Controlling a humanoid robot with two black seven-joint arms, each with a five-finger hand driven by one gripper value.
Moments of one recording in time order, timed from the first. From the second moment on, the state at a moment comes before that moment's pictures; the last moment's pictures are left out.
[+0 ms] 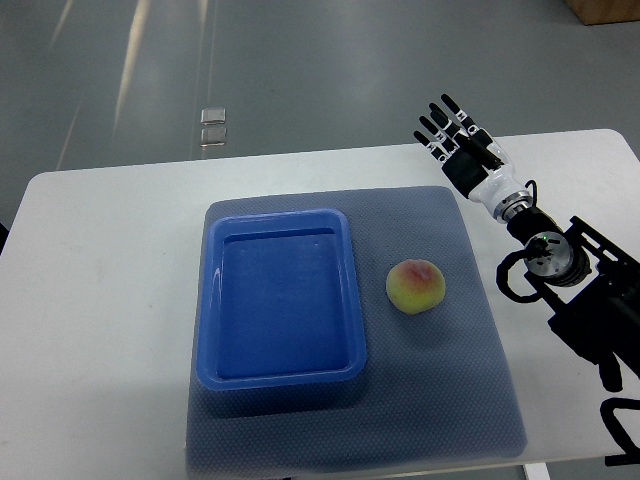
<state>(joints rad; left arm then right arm) -0.02 0.00 0.02 -0.20 0.00 0.02 0.08 0.64 -0.12 1.03 0.70 -0.12 0.34 0.19</state>
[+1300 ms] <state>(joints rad) -0.02 0.00 0.02 -0.21 0.00 0.01 0.08 1.15 -0.53 0.20 1.05 -1.08 0.61 0.08</state>
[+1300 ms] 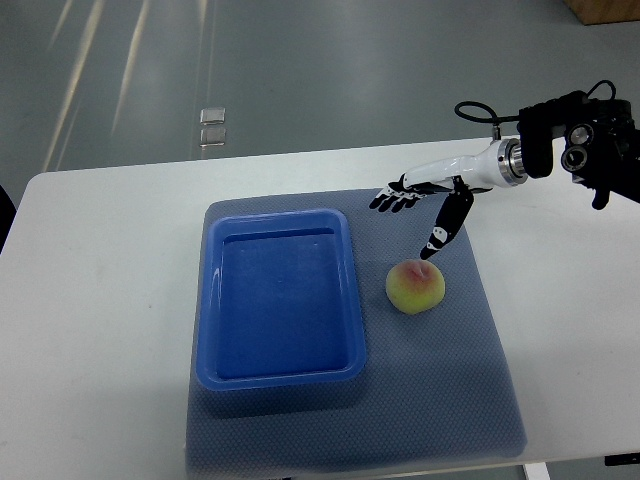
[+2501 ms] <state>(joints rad) -0.02 0.00 0.02 -0.20 0.00 0.01 0.08 1.17 -0.58 0.21 1.17 -1.12 0.51 0.11</state>
